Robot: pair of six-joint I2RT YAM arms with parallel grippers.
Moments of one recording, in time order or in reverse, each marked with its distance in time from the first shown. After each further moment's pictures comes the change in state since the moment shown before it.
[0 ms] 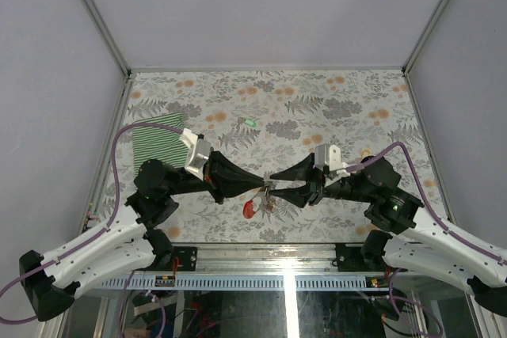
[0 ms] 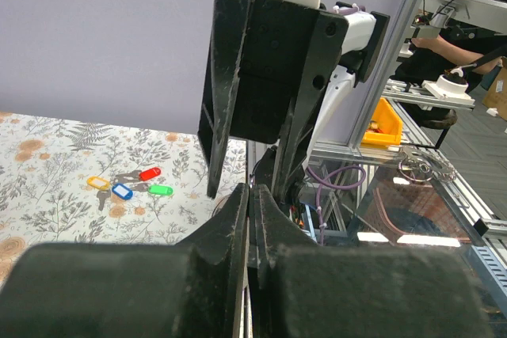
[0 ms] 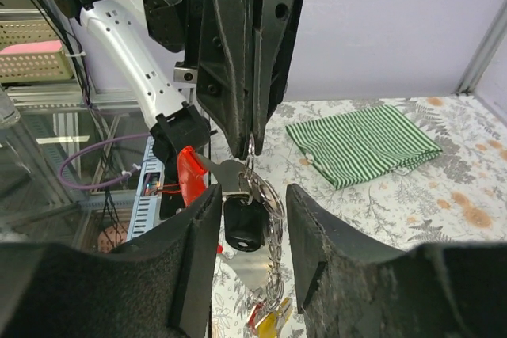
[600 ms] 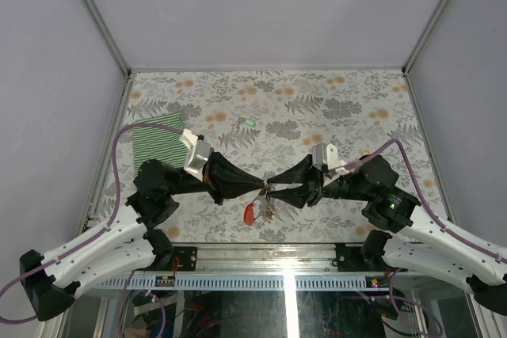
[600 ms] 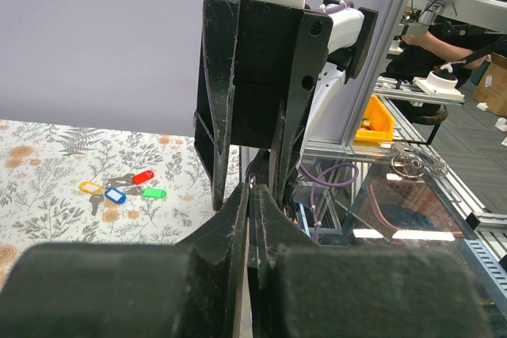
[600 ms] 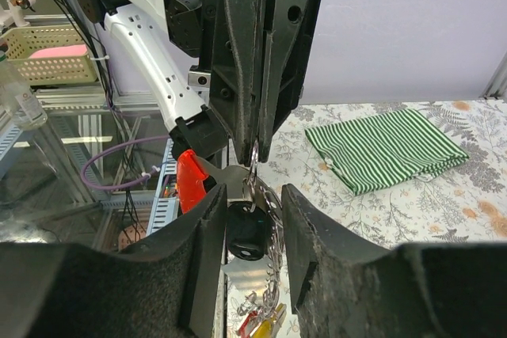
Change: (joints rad) left arm 0.000 0.002 0.000 0.020 0.032 -0.003; right arm 0.000 0.034 0.000 0.037 -0.058 0.044
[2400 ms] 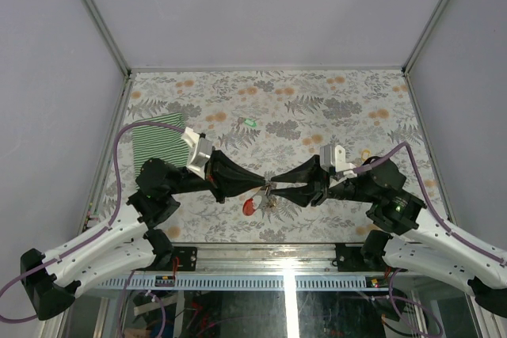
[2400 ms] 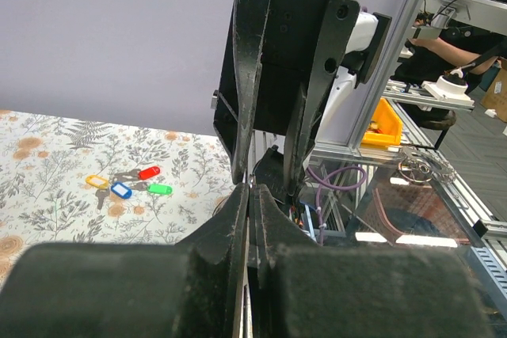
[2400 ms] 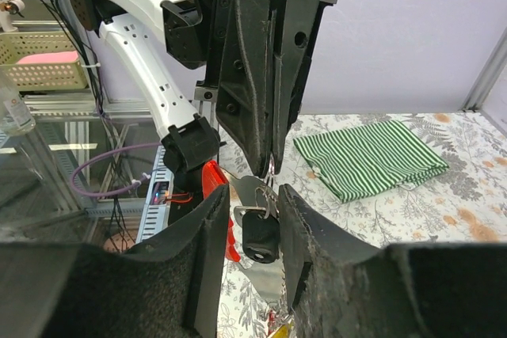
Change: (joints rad) left arm 0.000 0.012 0.000 -0.007 -0.030 0.002; right arm 0.000 -0.032 0.005 -0.009 0.018 -0.021
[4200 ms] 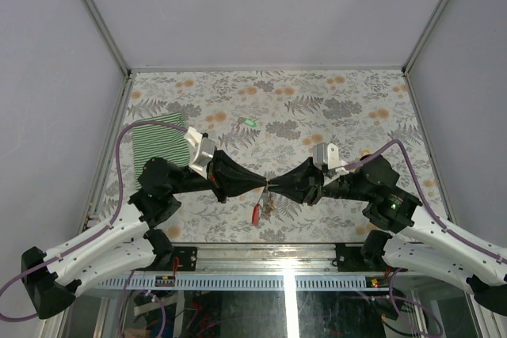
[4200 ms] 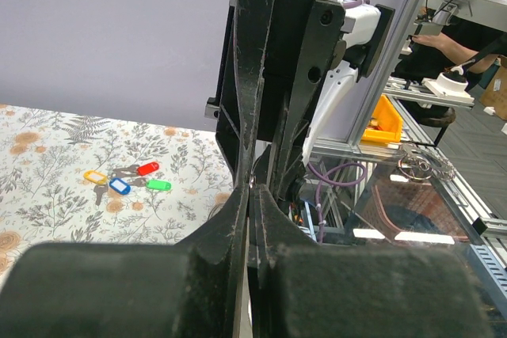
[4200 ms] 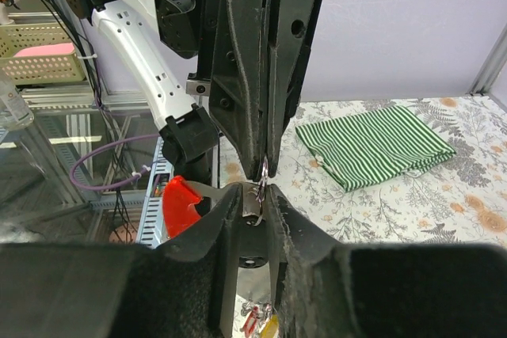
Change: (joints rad) left arm 0.000 0.014 0.001 -0.003 0.000 0.003; right arm 0.000 0.025 0.001 -0.011 0.007 0.002
